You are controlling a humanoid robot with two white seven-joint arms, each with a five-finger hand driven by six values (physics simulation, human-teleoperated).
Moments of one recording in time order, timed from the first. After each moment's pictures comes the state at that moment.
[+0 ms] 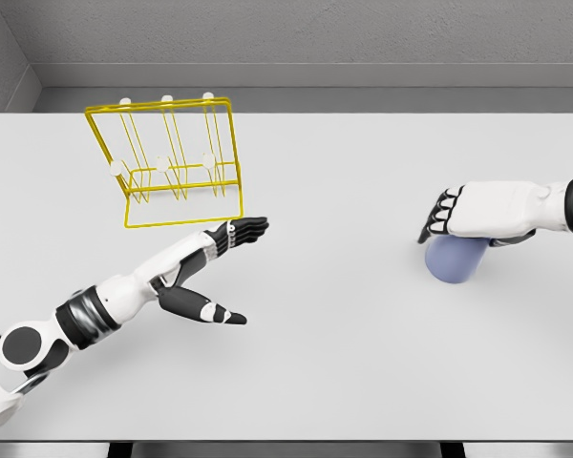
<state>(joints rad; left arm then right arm) -0.30 0.79 -0.85 -1.77 0.58 -0.34 -0.17 -0.79 -1.03 0.86 -1.63 0.48 -0.61 0.61</state>
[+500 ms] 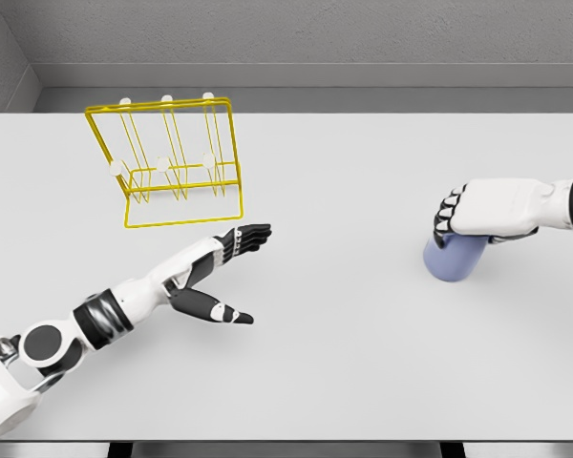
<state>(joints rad) -0.30 0.73 -0.86 -1.70 0.58 -0.26 -0.17 -0.79 -1.04 0.85 -1.64 0.47 -0.61 0.61</state>
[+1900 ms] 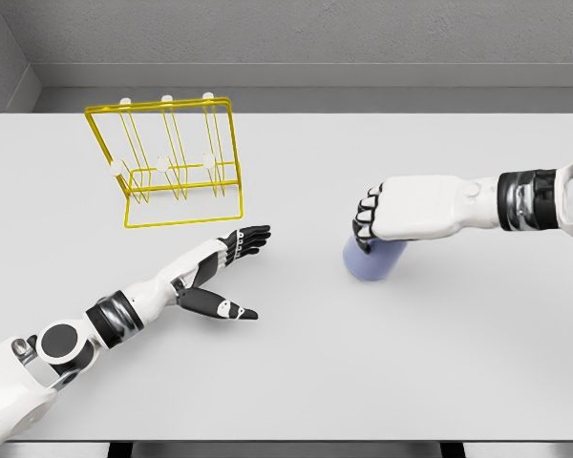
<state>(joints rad) -0.30 0.67 -0.85 -1.61 0.57 -0.23 -0.16 -0.82 -0.87 0.84 -1.77 0.46 -0.61 0.61</state>
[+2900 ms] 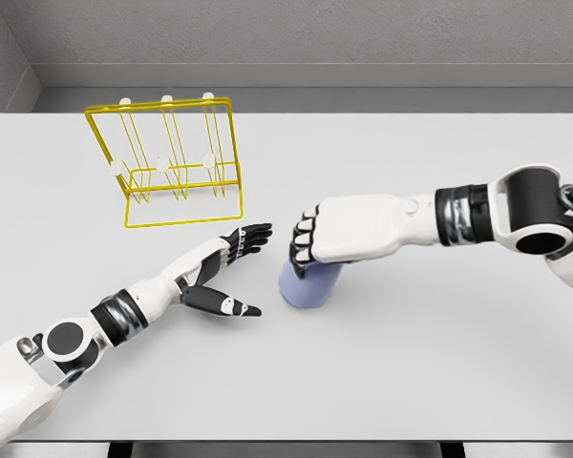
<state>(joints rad) -0.30 0.65 -0.84 -1.60 0.58 -0.20 -0.16 -0.81 -0.72 0.87 -1.77 0.41 -0.61 0.61</state>
